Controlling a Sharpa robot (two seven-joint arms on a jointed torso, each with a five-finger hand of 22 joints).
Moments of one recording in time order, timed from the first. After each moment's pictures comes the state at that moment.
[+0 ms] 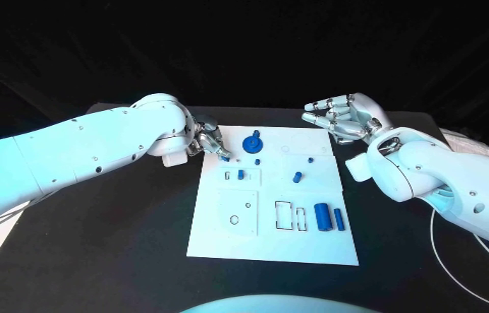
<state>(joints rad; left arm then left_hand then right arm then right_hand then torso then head) 1.33 -0.70 -0.05 1.37 -1.01 0.19 -0.50 1.23 -0.18 0.55 0.16 0.30 0.95 0.05 0.56 0.66 1.36 -0.03 1.14 1.07 1.47 -0.08 1.57 1.31 0.05 1.47 0.03 1.42 1.31 1.03 -0.94 0.20 1.67 -0.76 -0.50 0.07 1.34 -0.06 -0.03 0.22 0.23 0.98 0.15 0.07 0.07 1.31 0.06 0.92 1.12 1.46 -0.03 1.37 1.28 0.05 1.40 0.09 1.44 1.29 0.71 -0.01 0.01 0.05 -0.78</state>
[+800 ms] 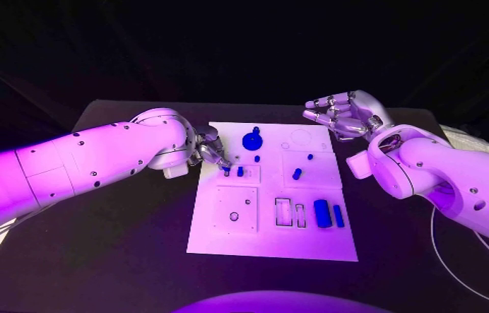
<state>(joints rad) 1.27 -0.72 -0.05 1.42 -1.05 0.16 -0.50 1.23 -0.19 0.55 0.15 0.30 0.96 0.05 0.56 0.65 1.36 -0.03 1.14 1.07 1.47 -0.08 1.57 1.31 0.05 1.47 0.03 1.42 1.31 1.03 -0.94 0.20 1.66 -0.76 -0.50 0.07 1.33 -0.06 -0.03 0.22 0.23 0.98 0.15 0.07 0.07 1.31 0.06 0.92 1.12 1.46 -0.03 1.37 1.28 0.05 1.40 0.09 1.44 1.29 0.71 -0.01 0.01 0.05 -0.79</state>
